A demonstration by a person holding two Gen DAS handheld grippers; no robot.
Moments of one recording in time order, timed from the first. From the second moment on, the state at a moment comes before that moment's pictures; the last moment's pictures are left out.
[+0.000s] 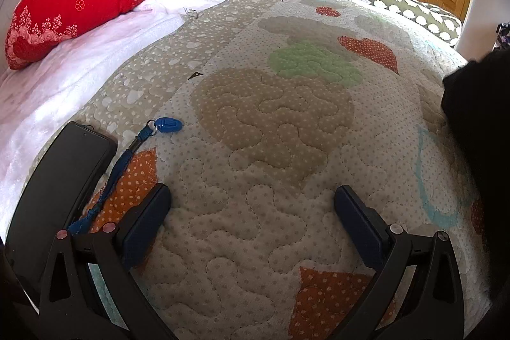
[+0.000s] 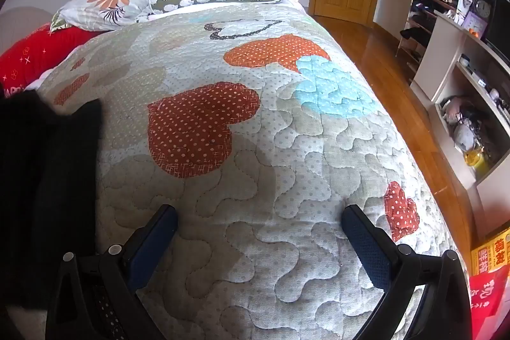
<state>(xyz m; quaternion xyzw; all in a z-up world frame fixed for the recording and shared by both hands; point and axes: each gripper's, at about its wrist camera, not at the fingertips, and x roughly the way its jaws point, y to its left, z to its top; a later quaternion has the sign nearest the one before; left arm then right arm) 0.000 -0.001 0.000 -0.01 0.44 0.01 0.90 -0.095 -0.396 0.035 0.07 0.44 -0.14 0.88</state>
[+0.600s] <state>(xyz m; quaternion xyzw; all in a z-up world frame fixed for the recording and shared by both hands) 0.001 0.002 -0.001 -0.01 0.44 0.01 0.90 -0.096 -0.395 0.035 0.07 0.44 -0.14 0.88</state>
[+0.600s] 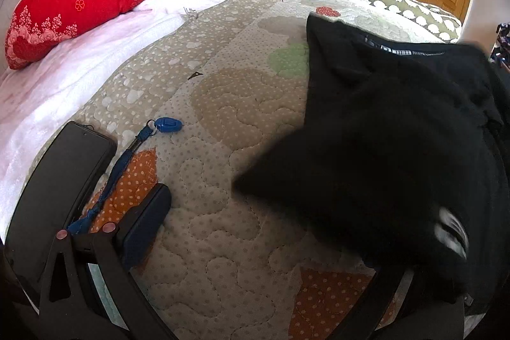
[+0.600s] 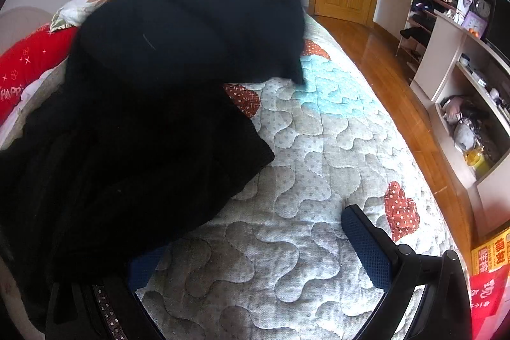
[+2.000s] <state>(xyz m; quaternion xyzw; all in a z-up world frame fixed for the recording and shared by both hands) -0.093 -0.039 0.086 0.01 0.37 -0.04 0.93 -0.167 -0.355 0.106 0.07 0.36 -0.10 0.93</state>
